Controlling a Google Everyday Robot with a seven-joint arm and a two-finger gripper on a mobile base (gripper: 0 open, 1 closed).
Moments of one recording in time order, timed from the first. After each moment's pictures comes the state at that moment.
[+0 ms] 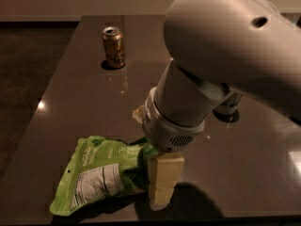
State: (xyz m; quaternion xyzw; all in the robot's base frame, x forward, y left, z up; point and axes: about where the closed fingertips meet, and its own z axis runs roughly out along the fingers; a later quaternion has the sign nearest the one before) arm 0.343 0.008 0.877 -0.77 0.61 0.10 0.14
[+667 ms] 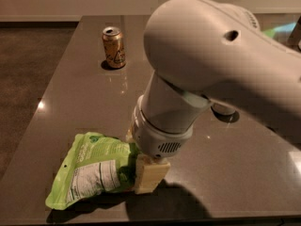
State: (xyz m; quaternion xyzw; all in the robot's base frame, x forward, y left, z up) arm 0.336 0.024 0.865 -0.78 0.61 0.10 0.12
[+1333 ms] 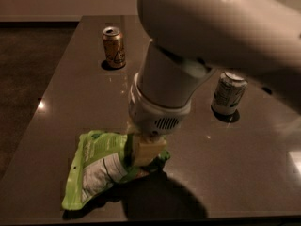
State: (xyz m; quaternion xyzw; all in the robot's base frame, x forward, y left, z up) arm 0.355 0.024 0.893 -0.78 0.61 0.09 0.13
